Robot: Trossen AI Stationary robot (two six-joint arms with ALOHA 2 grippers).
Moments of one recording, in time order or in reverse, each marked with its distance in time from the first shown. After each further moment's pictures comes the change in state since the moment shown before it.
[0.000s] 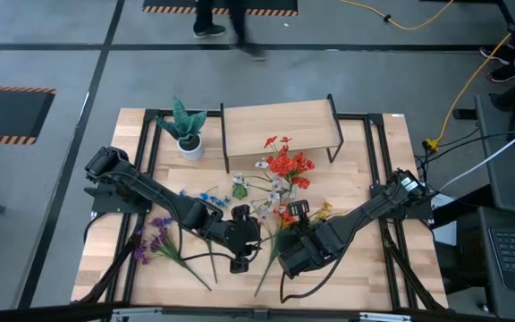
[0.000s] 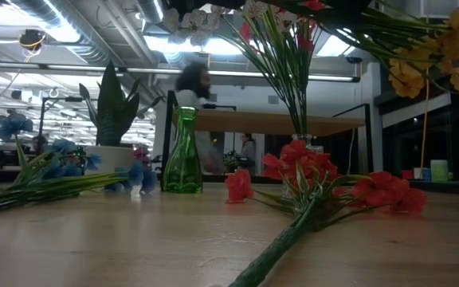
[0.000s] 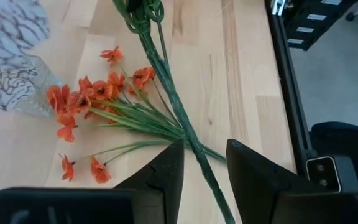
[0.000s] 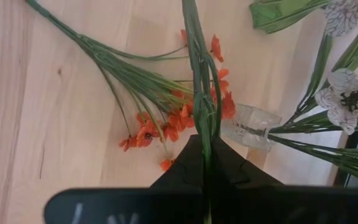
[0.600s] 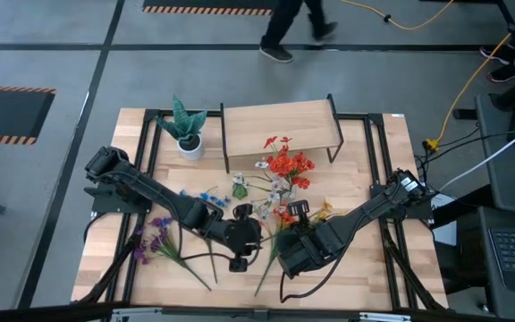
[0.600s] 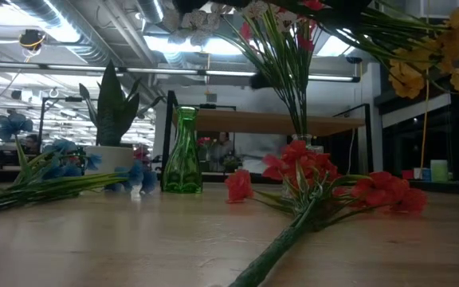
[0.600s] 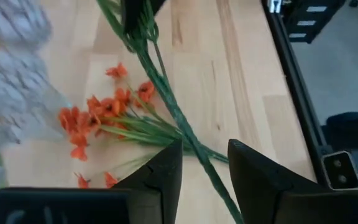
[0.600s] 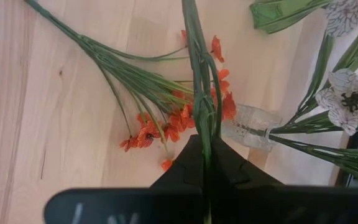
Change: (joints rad) left arm 0.003 0.000 -0.005 0.022 -0.009 0.113; right arm 0.000 0.000 0.000 0.002 -0.003 0.001
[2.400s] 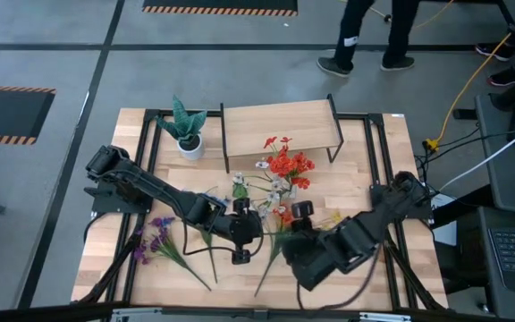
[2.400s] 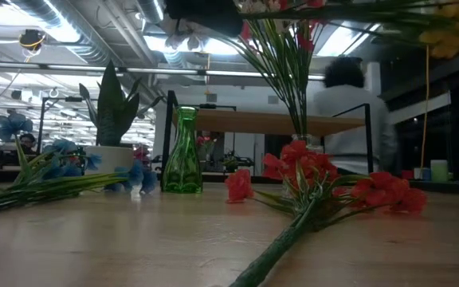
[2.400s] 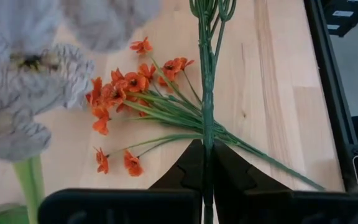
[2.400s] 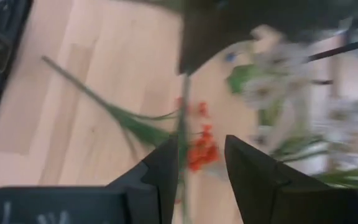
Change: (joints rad) left arm 0.042 0.000 -0.019 -0.049 -0.017 -0.053; right arm 0.074 -0.002 0.297 -0.051 0.109 -0.021
